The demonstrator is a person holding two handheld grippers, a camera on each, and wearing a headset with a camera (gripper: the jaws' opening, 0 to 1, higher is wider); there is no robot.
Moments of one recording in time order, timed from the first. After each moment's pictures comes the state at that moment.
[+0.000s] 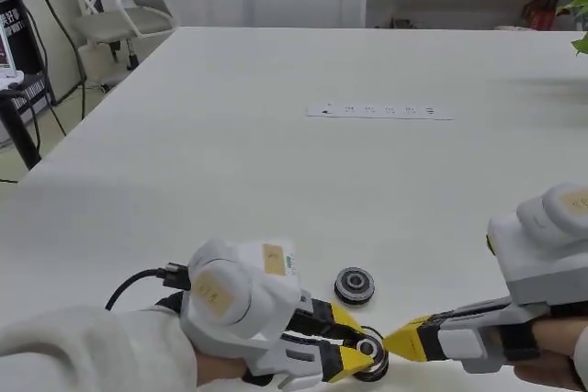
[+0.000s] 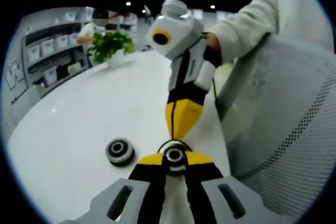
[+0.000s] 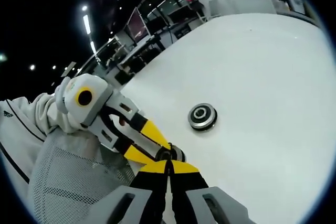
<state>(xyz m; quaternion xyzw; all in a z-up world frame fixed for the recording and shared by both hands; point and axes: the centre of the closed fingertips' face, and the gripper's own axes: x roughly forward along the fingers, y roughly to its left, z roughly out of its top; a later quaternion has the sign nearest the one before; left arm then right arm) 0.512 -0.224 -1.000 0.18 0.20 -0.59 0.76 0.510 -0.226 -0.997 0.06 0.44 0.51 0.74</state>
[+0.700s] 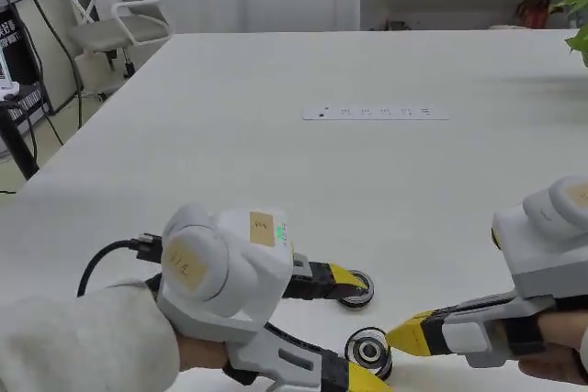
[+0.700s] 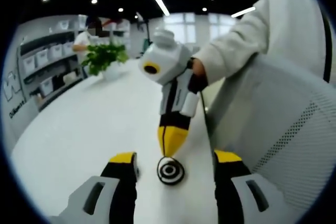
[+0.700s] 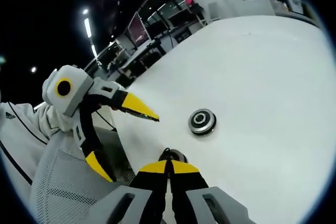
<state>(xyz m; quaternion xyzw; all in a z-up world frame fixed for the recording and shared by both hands) 0.499 -0.222 -0.946 0.19 0.17 -0.61 0.75 0.514 -0.225 -0.986 0.07 0.43 0.51 0.74</state>
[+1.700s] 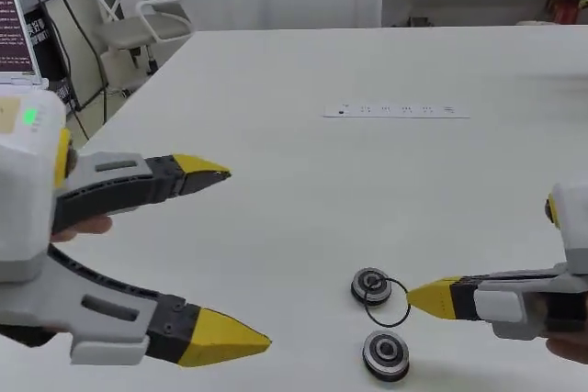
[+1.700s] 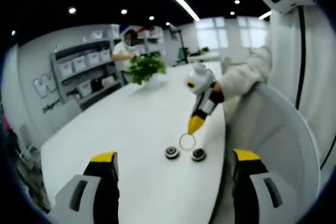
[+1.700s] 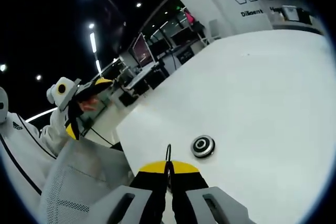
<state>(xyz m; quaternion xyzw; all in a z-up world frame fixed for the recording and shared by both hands) 0.493 -0.101 -0.850 0.18 0.14 -0.48 0.85 0.532 -0.227 -0.946 0.11 0.36 0.51 0.77</state>
